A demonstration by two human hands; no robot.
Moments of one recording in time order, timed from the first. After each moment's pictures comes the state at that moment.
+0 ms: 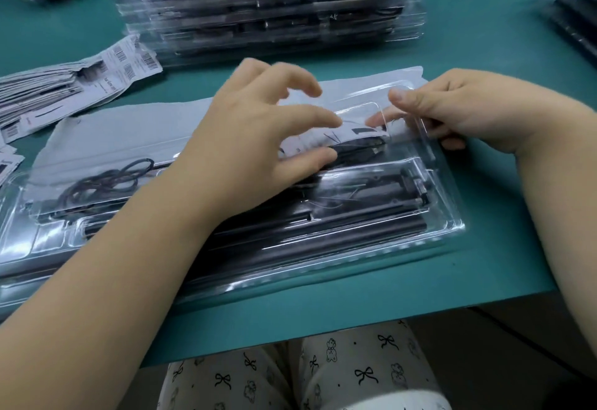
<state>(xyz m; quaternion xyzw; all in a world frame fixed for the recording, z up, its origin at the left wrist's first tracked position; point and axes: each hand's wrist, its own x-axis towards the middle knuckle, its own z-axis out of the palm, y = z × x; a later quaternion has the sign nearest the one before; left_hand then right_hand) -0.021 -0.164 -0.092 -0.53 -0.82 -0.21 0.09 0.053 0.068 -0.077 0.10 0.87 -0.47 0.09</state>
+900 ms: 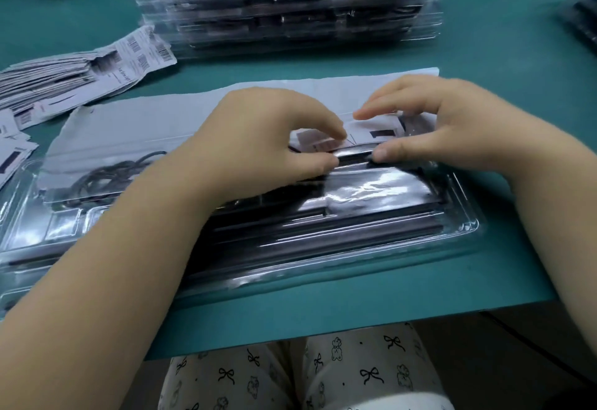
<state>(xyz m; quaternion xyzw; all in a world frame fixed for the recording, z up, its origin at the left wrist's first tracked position) -0.030 -0.169 -0.084 -0.47 -0.84 -0.26 -0.05 0.050 0.046 -0.086 -0.05 0.94 -0.34 0.01</state>
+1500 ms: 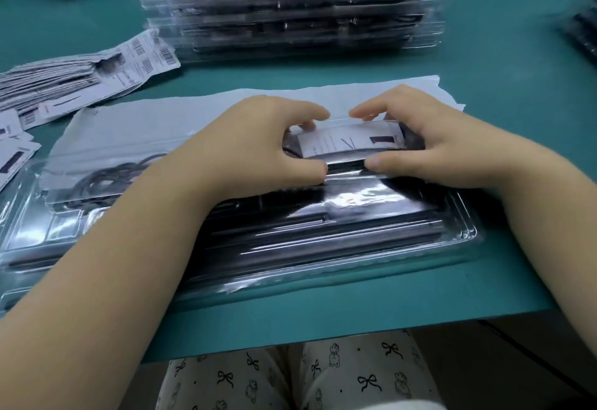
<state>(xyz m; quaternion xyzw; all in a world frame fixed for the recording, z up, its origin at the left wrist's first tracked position) -0.038 -0.170 -0.091 -0.40 -0.87 -0.25 -0.13 0.051 0.041 -0.093 -0.05 0.95 -0.31 0.06</state>
